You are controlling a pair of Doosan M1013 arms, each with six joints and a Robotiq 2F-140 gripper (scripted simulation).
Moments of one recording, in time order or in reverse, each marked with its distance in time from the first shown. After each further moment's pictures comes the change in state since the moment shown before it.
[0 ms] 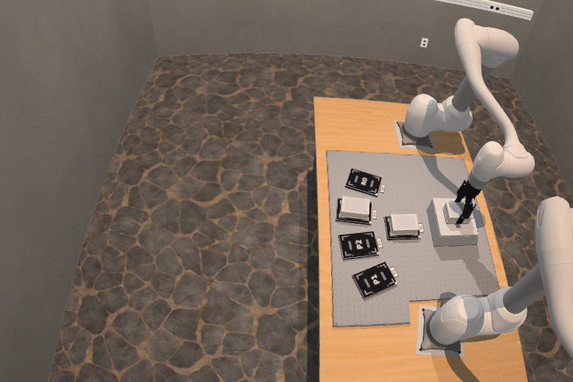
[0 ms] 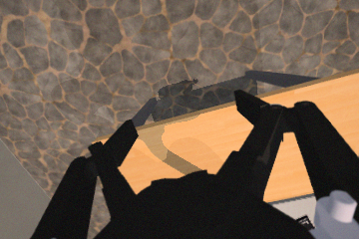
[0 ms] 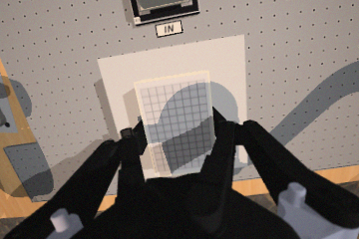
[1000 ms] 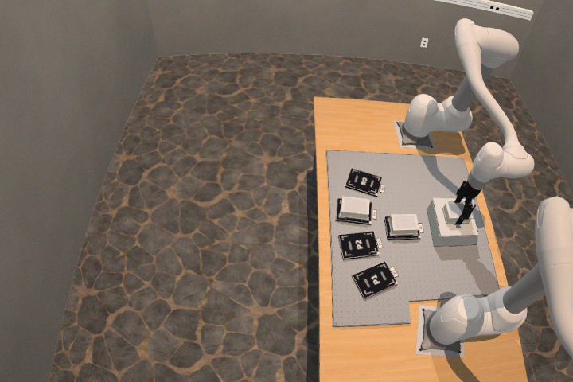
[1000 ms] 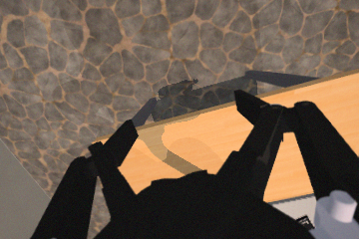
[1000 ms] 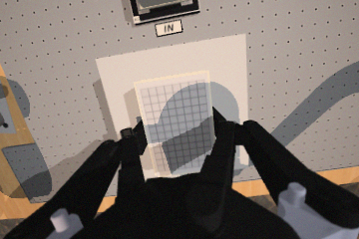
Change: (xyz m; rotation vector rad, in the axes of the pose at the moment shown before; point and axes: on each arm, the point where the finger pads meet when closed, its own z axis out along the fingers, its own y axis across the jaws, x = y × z) left arm 0.000 0.000 0.000 0.000 0.000 0.000; right arm 0.000 0.000 0.004 0.000 0.000 0.000
